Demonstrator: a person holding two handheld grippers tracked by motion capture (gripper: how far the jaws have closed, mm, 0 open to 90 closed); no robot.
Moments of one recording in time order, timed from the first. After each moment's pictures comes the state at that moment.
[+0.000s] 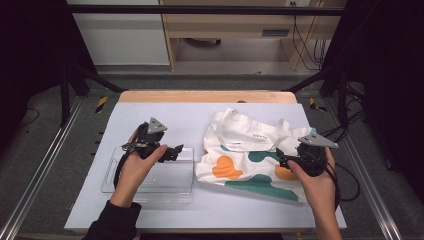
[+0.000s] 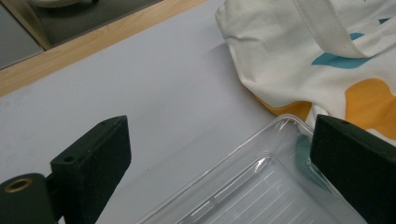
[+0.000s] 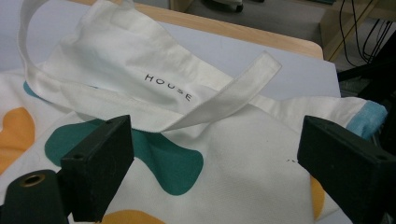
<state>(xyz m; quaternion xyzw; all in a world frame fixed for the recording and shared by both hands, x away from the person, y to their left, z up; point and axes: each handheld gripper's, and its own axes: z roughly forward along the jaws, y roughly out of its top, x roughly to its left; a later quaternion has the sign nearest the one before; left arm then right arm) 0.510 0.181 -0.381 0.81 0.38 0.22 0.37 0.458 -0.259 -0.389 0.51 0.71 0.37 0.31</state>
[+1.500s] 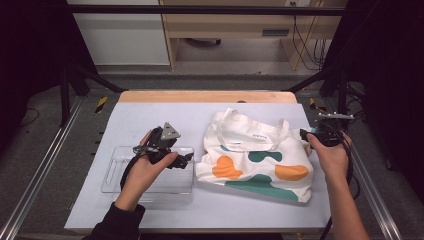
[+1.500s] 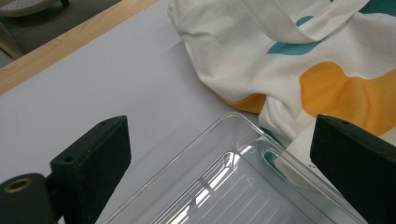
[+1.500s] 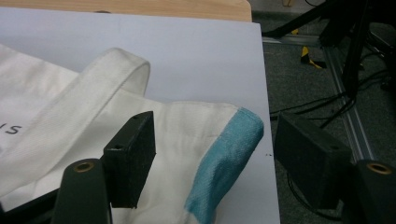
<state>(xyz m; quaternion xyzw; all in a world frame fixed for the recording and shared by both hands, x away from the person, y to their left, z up) 0.498 0.149 -0.381 0.85 0.33 0.20 0.36 0.543 -0.333 -0.399 0.63 0.66 0.30 0.28</state>
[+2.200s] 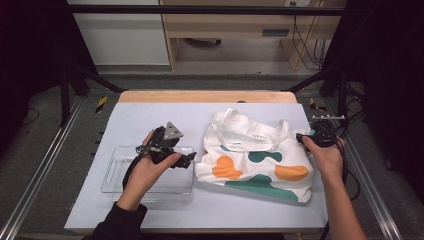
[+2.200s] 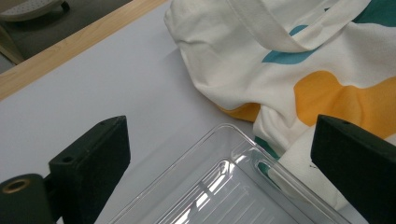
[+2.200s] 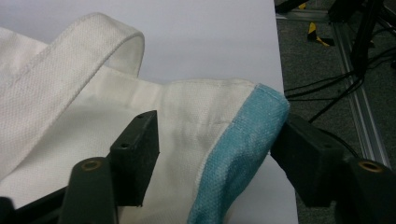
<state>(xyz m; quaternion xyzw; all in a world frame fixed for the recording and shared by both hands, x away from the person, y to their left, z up) 0.498 0.143 -0.379 0.85 0.33 0.21 0.37 0.553 -0.329 -0.418 0.64 0.68 0.27 0.25</state>
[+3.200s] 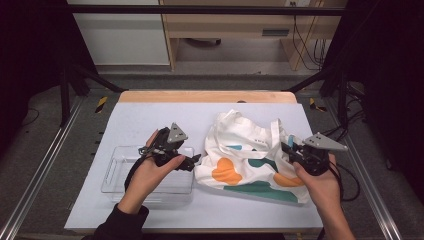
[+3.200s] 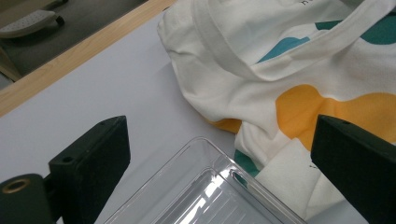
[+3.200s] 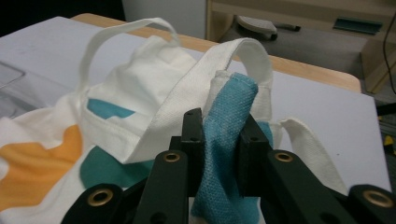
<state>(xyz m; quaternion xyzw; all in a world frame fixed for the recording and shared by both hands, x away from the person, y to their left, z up) 0.485 0.130 -0.367 0.85 0.30 0.21 0.37 0.446 -0.262 -0.380 0.45 0.72 0.45 0.28</state>
